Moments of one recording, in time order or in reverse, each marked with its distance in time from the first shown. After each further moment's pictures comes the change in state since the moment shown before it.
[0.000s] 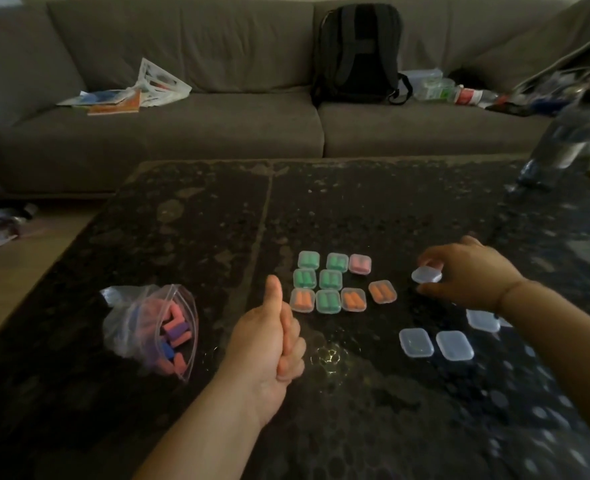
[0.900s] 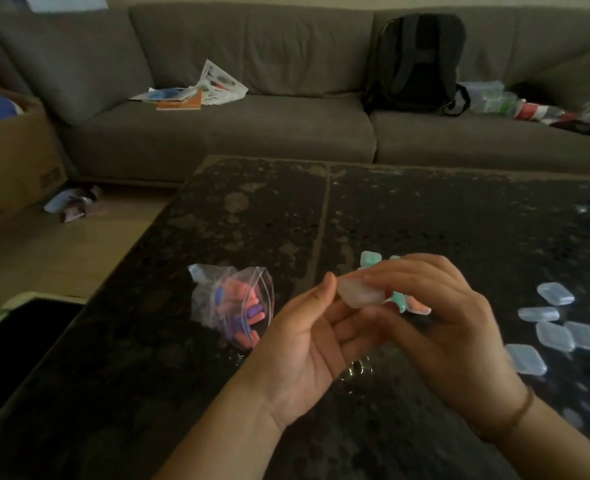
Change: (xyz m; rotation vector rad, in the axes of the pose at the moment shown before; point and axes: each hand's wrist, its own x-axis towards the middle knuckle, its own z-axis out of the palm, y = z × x) left_hand -0.019 0.010 -0.062 -0.226 -0.588 0.239; right_hand -0.108 -0.158 -0.002 0.794 0.699 -0.730
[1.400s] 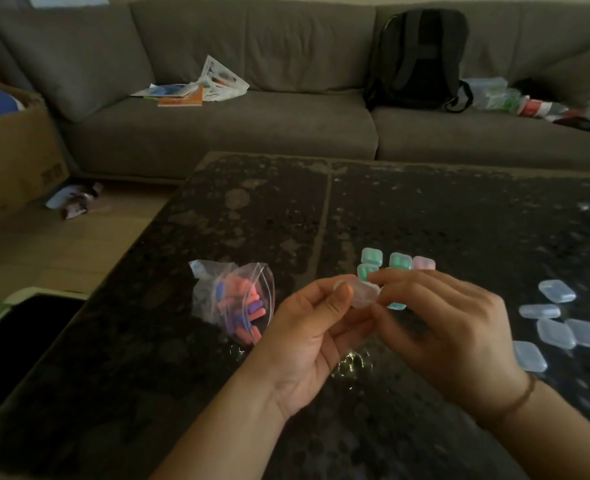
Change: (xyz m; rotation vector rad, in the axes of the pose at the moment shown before) left_hand 0.002 -0.001 0.002 0.041 0.055 0.023; right_hand -0.006 0.010 -0.004 -0.367 -0.015 -0.210
